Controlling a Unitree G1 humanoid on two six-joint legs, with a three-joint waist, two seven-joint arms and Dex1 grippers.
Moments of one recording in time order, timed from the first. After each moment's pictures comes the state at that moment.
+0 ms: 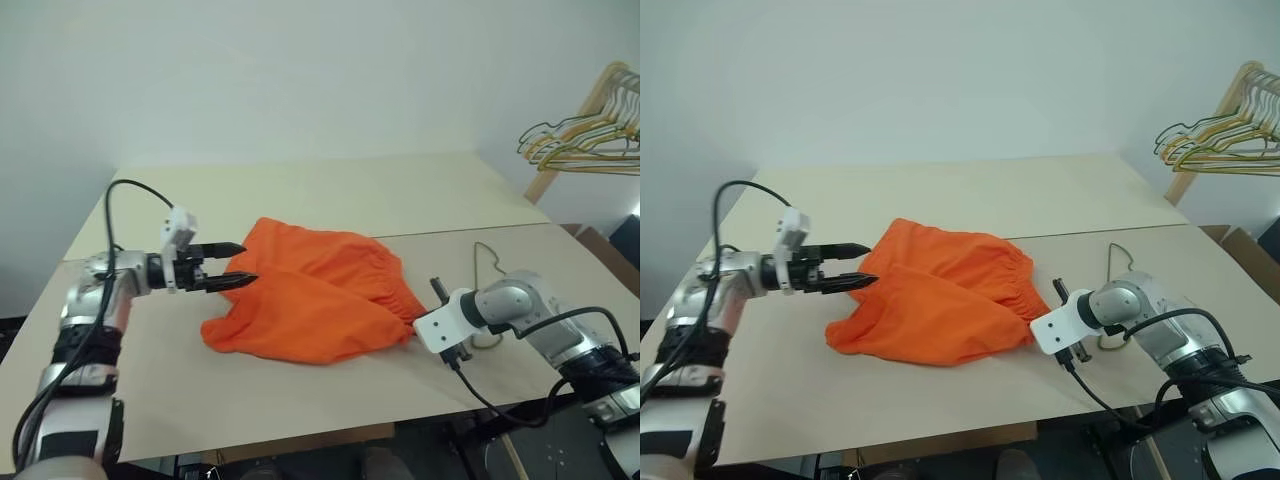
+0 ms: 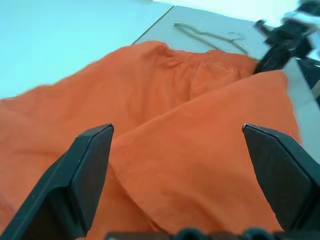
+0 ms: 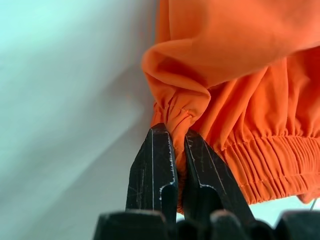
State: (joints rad) left arm -0.70 0.63 -0.03 0.60 -0.30 0.35 -1.29; right arm -0.47 -0.89 0.40 0.11 -0.31 -0.34 1.18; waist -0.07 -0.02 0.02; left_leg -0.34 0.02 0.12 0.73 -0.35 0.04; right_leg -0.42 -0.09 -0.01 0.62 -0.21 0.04
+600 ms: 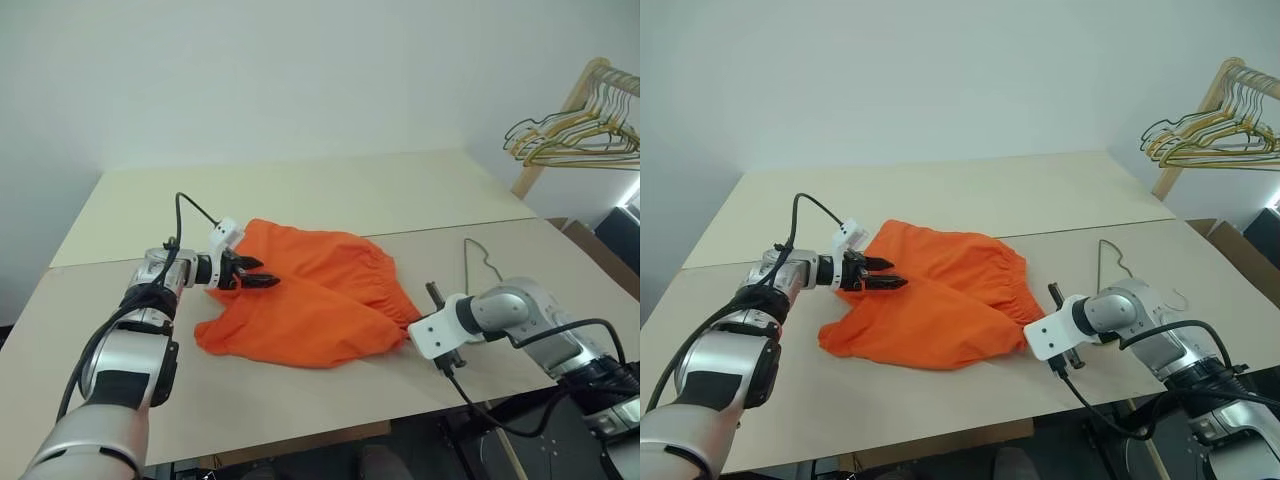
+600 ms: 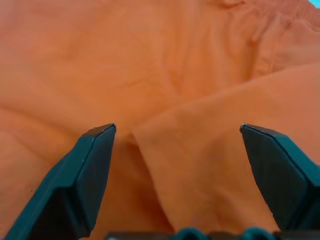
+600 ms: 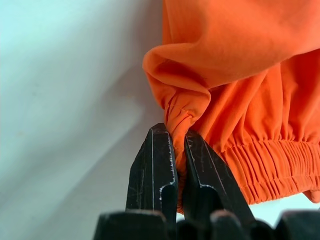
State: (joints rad) left arm -0.96 0.50 -0.11 1.14 -0.08 0.27 -1.30; right arm -0.43 -0.88 0.39 0.03 -0.30 -0.28 1.18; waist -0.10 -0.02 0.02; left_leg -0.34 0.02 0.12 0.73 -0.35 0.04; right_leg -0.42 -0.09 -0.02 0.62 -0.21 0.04
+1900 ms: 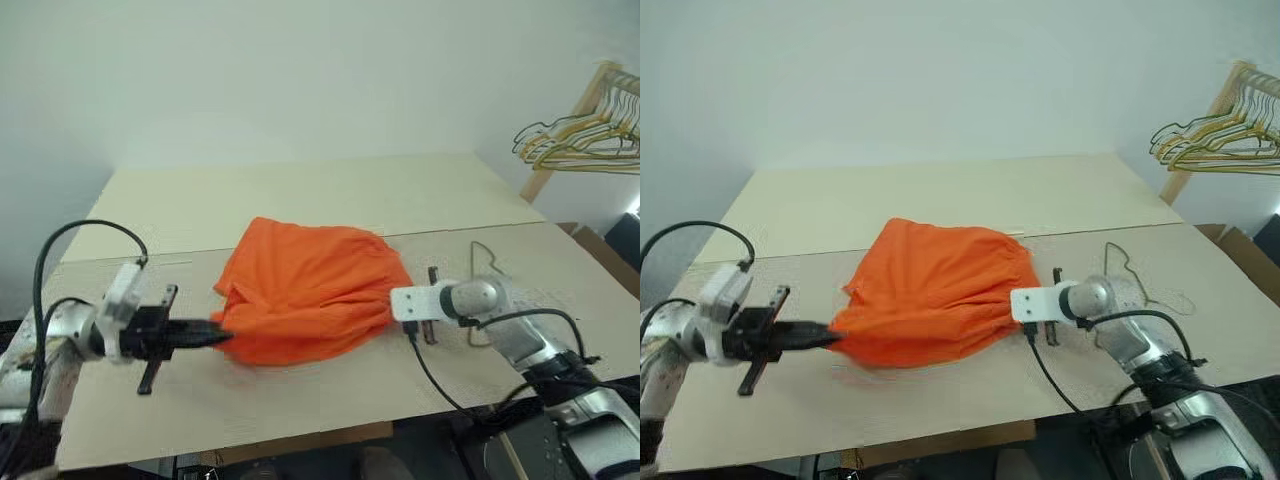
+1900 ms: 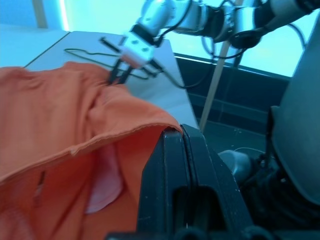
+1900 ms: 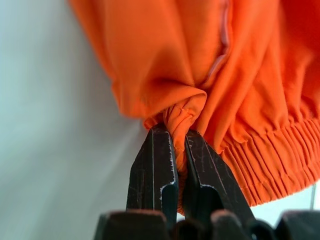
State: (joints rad) left arm -0.02 0.82 0.29 -0.28 -0.72 0.50 -1.56; right arm -0.51 -0.69 0.38 0.08 -0.45 0.16 1.04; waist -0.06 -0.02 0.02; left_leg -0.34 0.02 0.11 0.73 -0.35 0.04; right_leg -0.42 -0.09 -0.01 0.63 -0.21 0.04
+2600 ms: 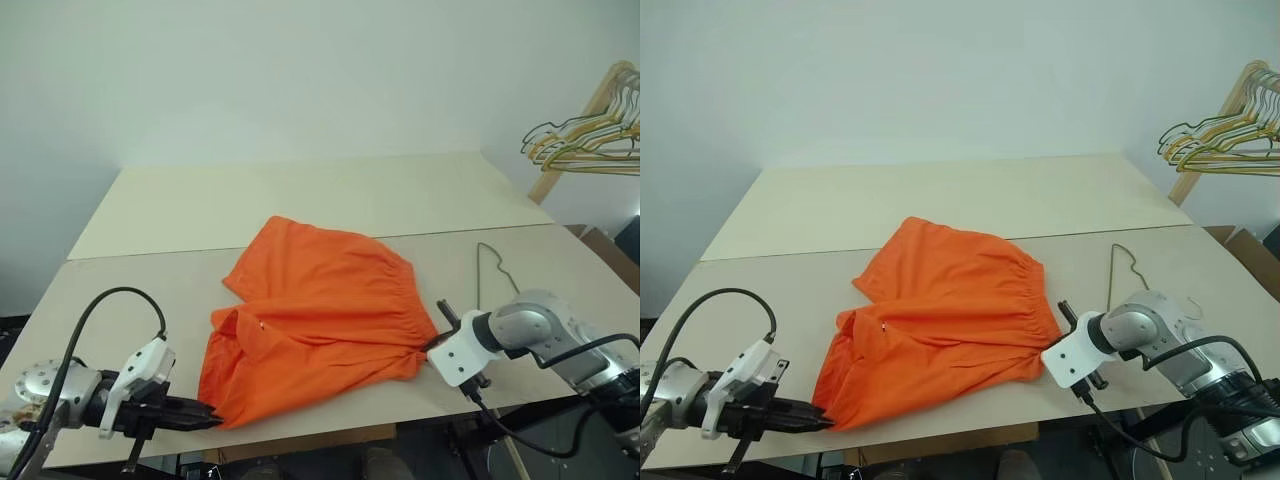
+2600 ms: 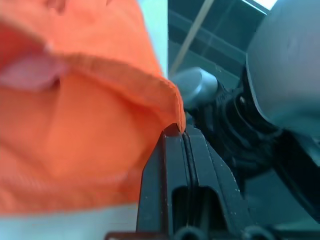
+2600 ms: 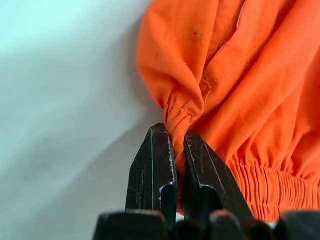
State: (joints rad) left arm 0.33 0.97 0.21 -0.33 -0.54 0.39 -1.53; right arm -0.34 -1.00 0.39 -0.02 -0.27 -0.43 1.21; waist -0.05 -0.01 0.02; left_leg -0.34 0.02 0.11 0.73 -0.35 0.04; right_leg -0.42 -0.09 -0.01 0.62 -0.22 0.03
